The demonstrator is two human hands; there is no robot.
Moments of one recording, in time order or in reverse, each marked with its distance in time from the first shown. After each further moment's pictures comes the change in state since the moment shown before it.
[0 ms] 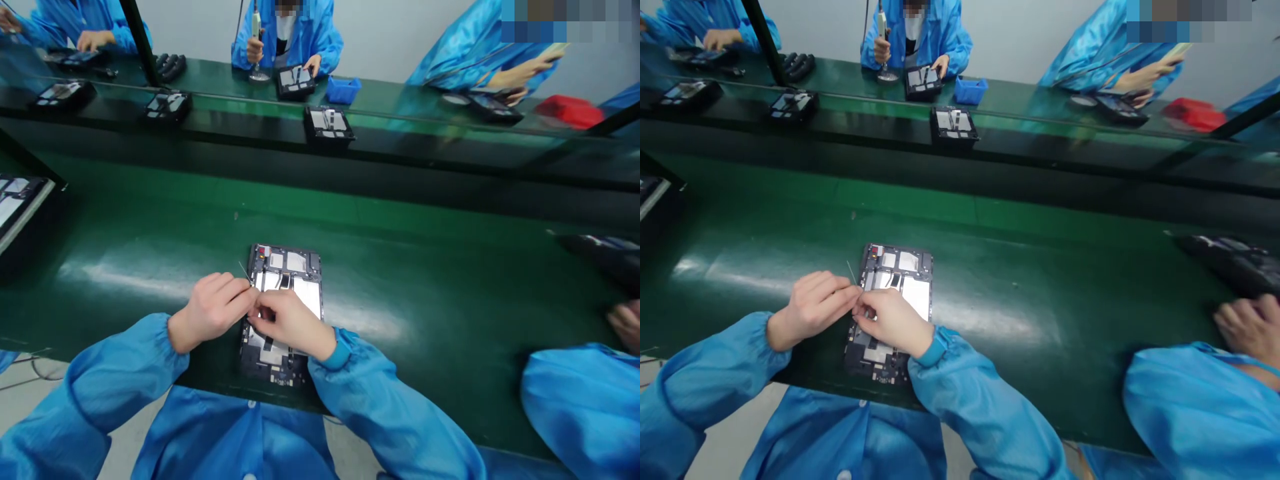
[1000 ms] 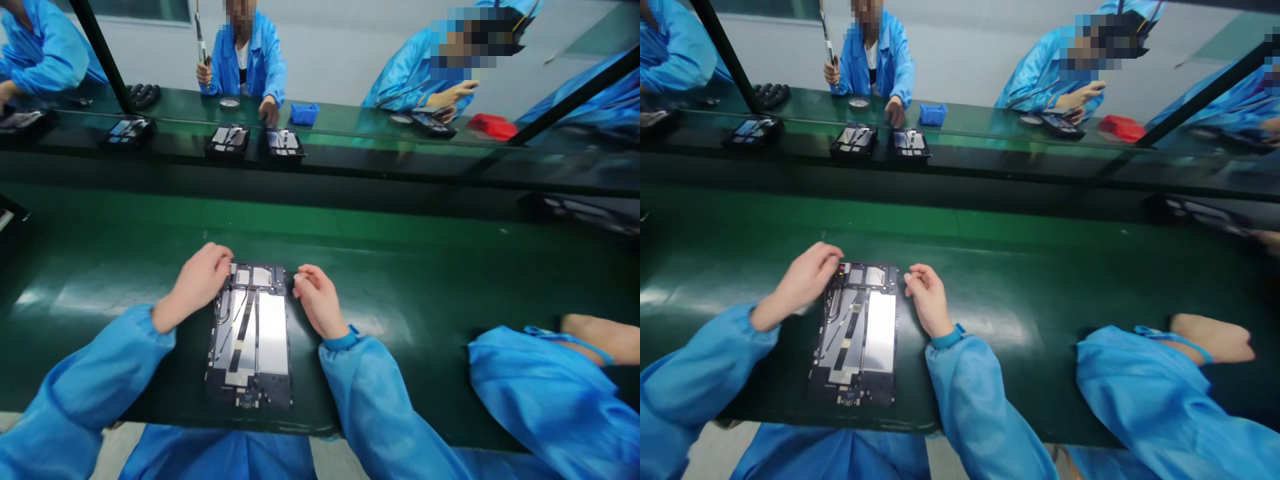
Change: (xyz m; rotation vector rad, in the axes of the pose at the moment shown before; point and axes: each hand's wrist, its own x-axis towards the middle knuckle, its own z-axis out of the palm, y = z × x) left_hand 0.085 -0.019 0.021 -0.204 -0.120 -0.470; right_hand -0.038 0.091 -0.056 0.723 0.810 0.317
